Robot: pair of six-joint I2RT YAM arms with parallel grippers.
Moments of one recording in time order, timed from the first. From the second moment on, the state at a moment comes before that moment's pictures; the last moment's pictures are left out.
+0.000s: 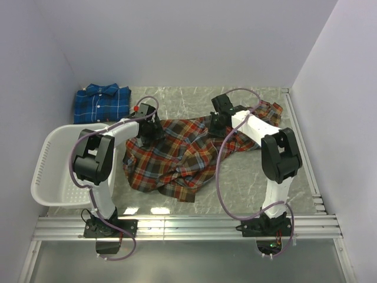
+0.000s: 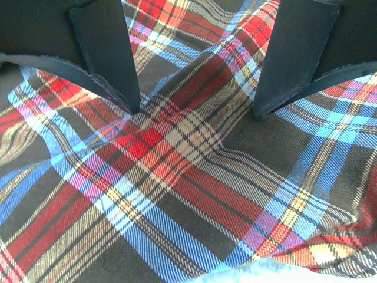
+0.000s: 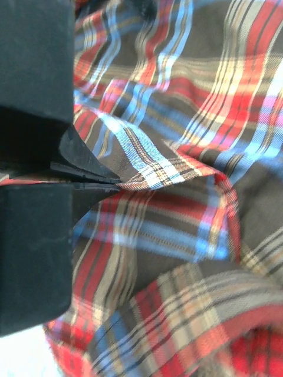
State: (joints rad) left arm -0.33 1.87 1.22 -0.43 -0.04 -0.67; right arm 0.42 1.92 1.45 -0.59 -0.06 0.61
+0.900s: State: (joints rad) left arm -0.32 1.88 1.24 -0.43 -0.09 -0.70; right arm 0.32 0.73 0.73 -0.99 0.13 0.86
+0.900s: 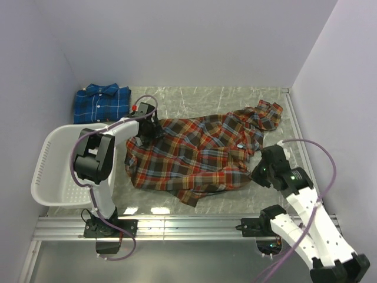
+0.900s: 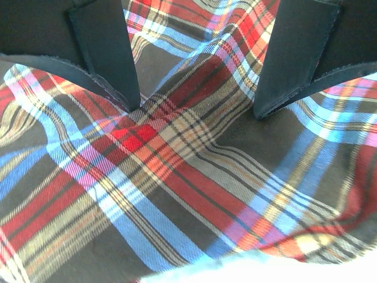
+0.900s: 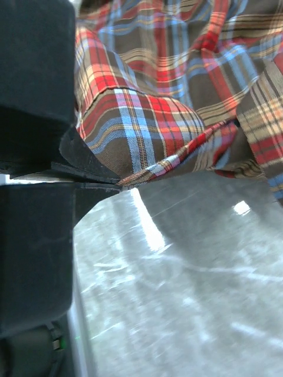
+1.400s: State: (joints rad) left arm -0.27 1.81 1.20 -0.43 -0.08 -0.72; right arm 0.32 0.50 0.80 -1.23 0.06 0.82
